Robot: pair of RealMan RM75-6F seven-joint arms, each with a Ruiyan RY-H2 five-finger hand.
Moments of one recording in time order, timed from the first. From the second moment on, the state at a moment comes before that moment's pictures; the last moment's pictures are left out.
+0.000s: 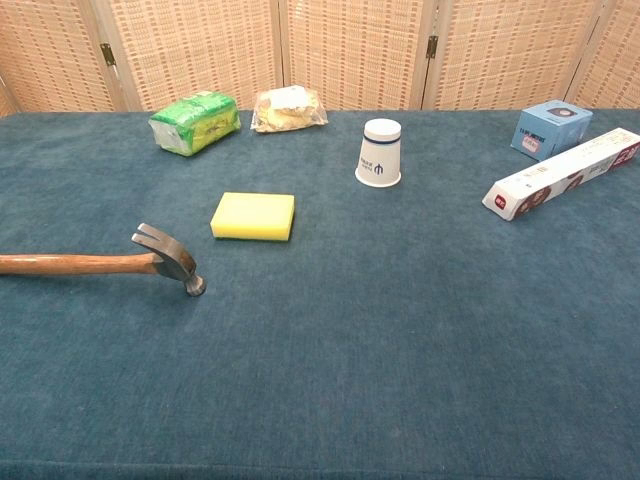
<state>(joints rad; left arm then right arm) -0.12 -1.15 -0.09 -1.76 1.39 1.49 0.28 0.10 -1.04 0.03 -1.57 -1.59 1.49 0.27</state>
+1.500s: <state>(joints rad) -0.43 -1.29 -0.14 -1.69 1.25 1.07 0.39 0.09 -1.01 0.05 -1.58 -1.59 1.54 0.29</state>
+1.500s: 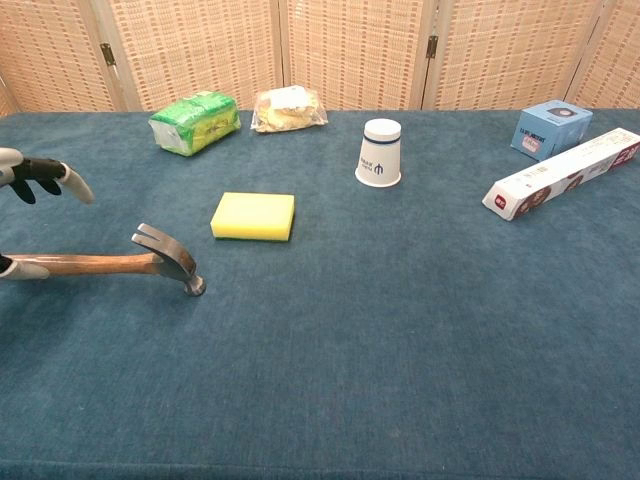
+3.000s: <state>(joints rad) -0.52 -1.46 -0.08 -1.52 1.13 1.02 0.41 0.09 -1.02 0.05 -1.57 -1.58 1.52 0.30</state>
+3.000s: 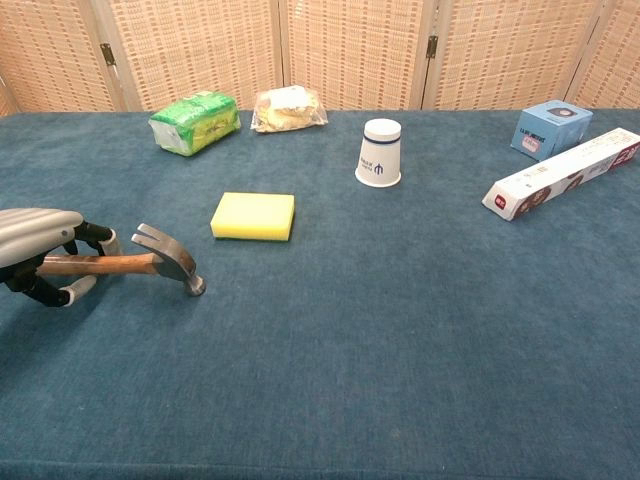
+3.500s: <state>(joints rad) -0.52 -1.46 -0.07 -1.49 1.14 1.01 0.36 0.09 -1.01 0.05 -1.58 -1.58 1.51 0.30</state>
